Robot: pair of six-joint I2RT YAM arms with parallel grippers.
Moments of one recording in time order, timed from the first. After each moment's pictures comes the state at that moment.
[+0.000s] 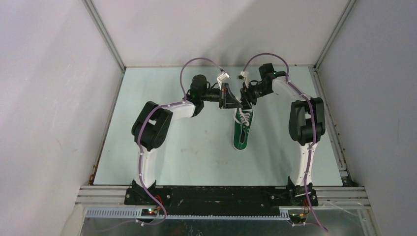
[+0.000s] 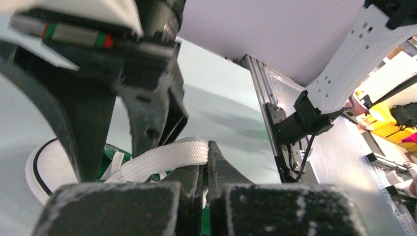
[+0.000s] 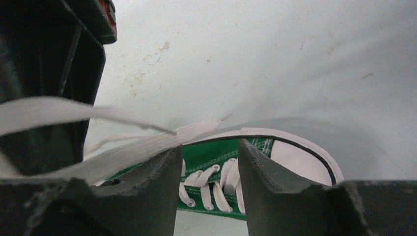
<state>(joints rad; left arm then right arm) -0.54 2.08 1.35 0.73 1.13 -0.53 0.20 2.07 1.66 -0.82 -0.97 -0.68</state>
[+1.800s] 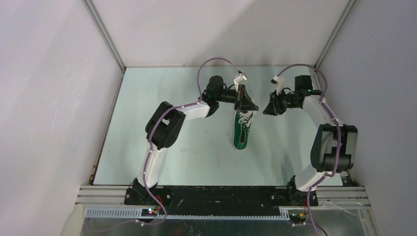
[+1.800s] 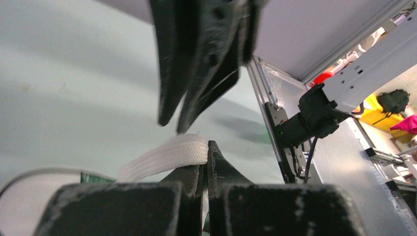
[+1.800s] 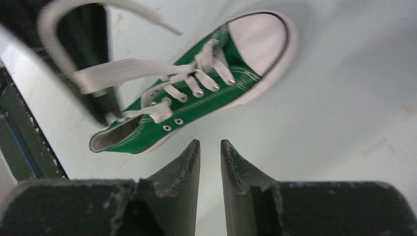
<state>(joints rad) -0.64 2.23 1.52 0.75 1.11 -0.56 -0.02 1.64 1.19 -0.62 -0.84 -0.47</state>
